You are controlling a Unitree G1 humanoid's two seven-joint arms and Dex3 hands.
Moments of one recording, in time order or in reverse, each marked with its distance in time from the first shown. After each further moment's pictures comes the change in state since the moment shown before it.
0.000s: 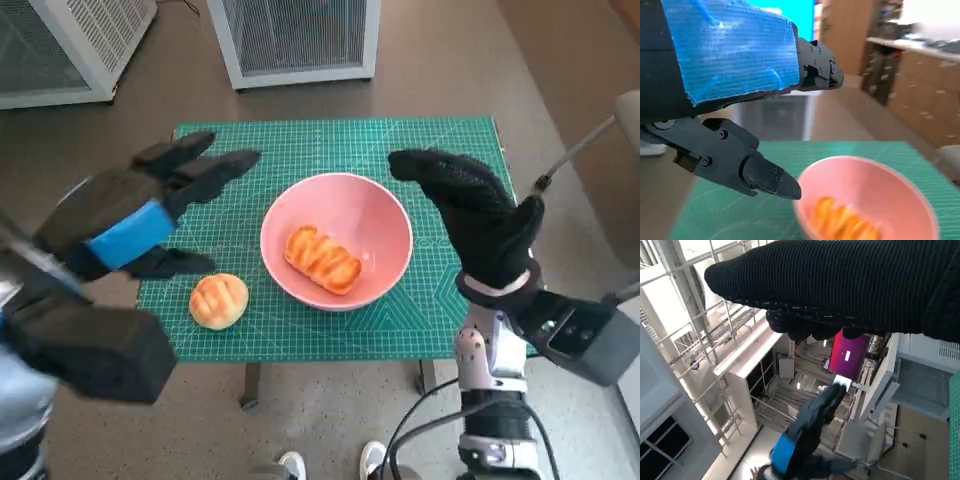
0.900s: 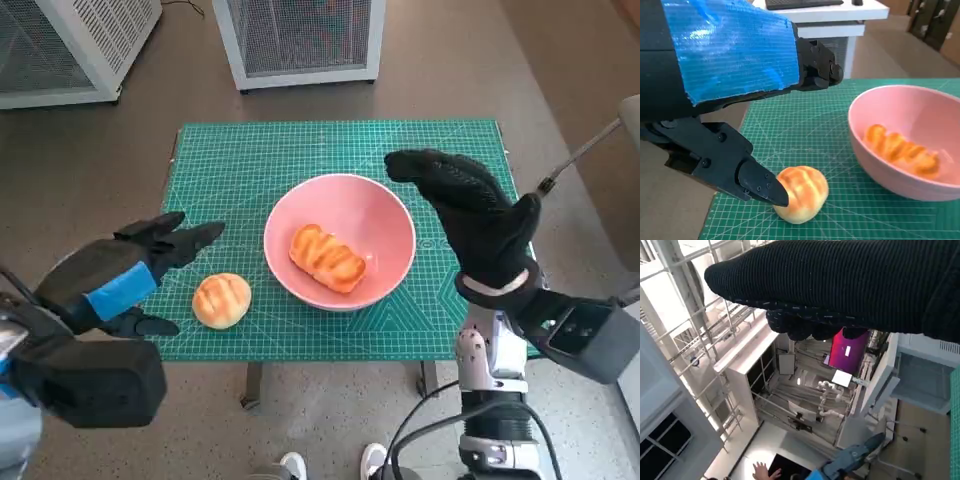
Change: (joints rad) left arm 0.234 0.052 -0.041 0.011 0.054 -0.004 0.043; right arm -0.001 -0.002 0.002 -0.006 -0.001 0.026 0.000
